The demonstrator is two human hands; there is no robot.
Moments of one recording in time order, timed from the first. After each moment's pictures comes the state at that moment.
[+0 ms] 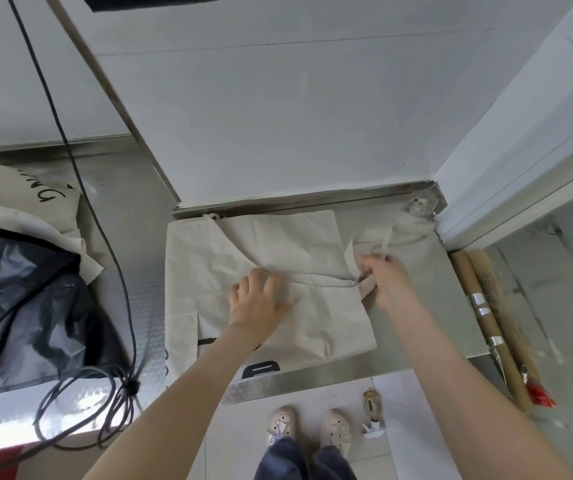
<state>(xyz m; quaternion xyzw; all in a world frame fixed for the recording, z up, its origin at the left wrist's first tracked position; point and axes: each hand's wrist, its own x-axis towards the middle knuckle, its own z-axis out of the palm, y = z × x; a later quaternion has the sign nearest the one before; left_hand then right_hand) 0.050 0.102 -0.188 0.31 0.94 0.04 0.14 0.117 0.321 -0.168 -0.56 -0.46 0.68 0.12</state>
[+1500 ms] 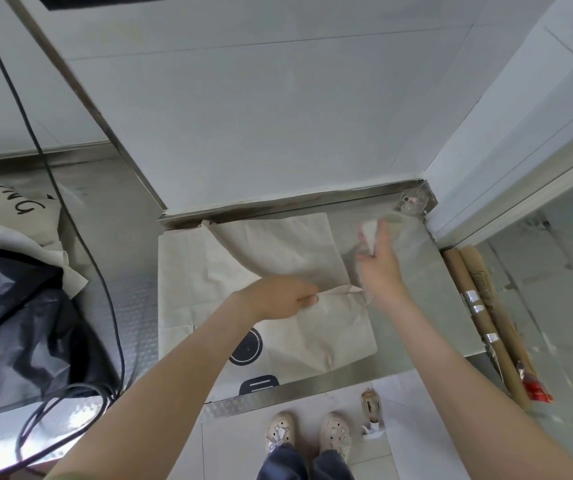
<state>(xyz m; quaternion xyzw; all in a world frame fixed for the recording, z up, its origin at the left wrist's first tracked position) 0.020 0.154 -0.139 0.54 0.75 0.06 0.36 0.119 0.324 -0.154 -0.42 -0.71 0.55 0.09</state>
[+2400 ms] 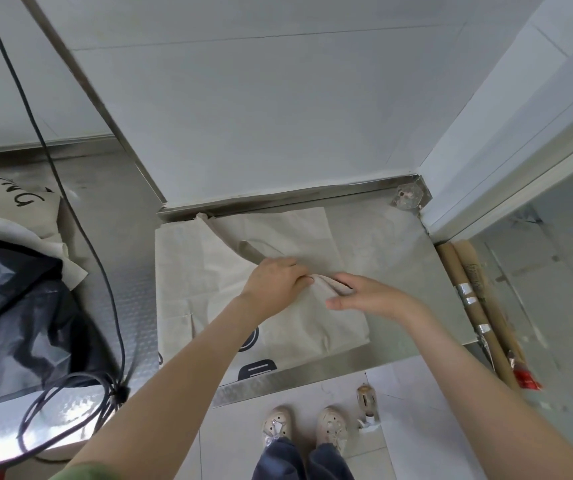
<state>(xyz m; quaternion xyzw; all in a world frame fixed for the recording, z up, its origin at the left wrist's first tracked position) 0.026 0.148 -0.172 0.53 0.83 0.16 0.10 0.153 0.318 -0.144 -0.23 -0.76 0.53 -0.29</state>
